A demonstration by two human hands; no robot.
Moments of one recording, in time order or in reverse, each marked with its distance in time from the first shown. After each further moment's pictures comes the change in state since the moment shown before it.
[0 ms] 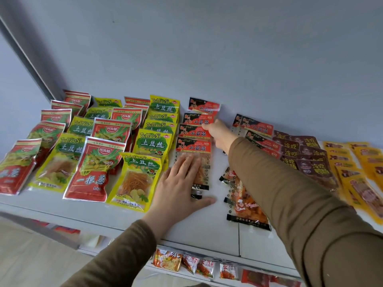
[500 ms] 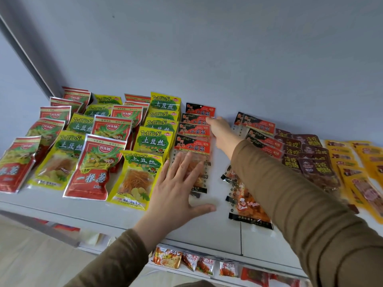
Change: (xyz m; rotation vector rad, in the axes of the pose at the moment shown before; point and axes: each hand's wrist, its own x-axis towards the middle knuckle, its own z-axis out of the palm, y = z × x) left_hand -0.019 -0.004 -0.013 0.045 0.023 0.080; right_hand -0.015 -0.005 0.005 0.069 0.093 0.037
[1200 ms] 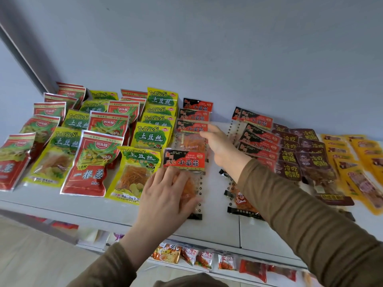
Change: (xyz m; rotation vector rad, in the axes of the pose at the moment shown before) left_hand -0.031 0.003 -0.019 -0.034 0.128 -0.077; right_hand -0.057 0.033 -0.005 -0.024 -0.130 -0.071
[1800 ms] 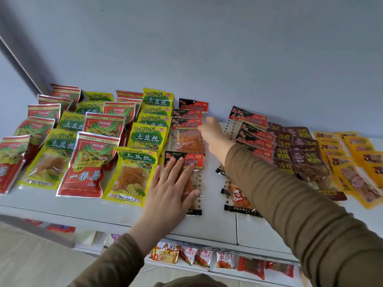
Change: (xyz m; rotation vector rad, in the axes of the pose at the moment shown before) left_hand 0.008 -0.003 0.030 -0.009 -0.156 0.012; right_hand 0.044 -0.005 0.004 -0.258 0.205 -0.021
